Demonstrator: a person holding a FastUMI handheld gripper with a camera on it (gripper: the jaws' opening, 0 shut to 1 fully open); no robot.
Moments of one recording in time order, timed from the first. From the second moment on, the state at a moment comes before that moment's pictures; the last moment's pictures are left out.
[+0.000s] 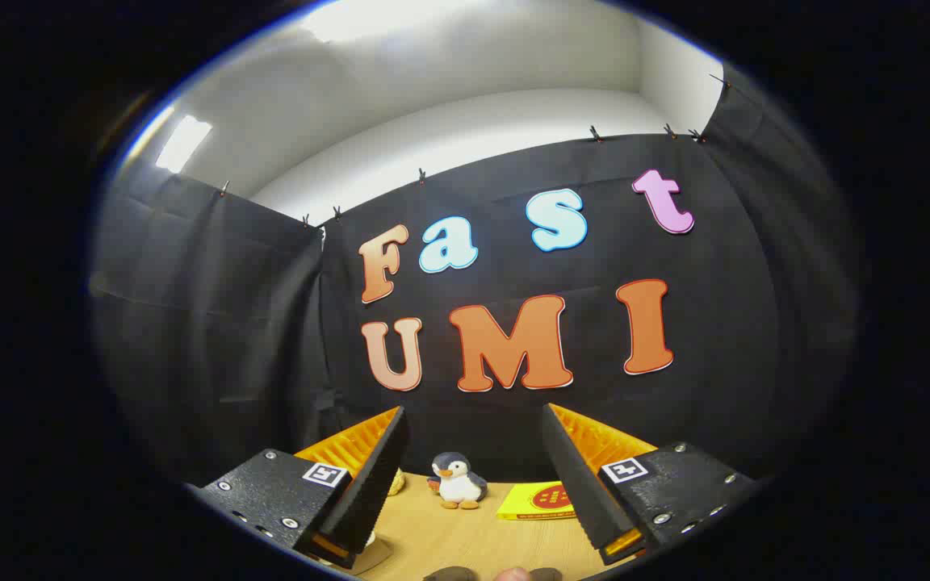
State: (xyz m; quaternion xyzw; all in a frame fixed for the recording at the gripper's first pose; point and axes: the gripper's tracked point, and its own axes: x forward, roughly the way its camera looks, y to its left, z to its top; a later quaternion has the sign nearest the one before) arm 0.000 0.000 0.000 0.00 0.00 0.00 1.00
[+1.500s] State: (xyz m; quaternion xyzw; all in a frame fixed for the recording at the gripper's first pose) arm -0.011 0.123 -0.167 0.07 0.24 0.15 0.96
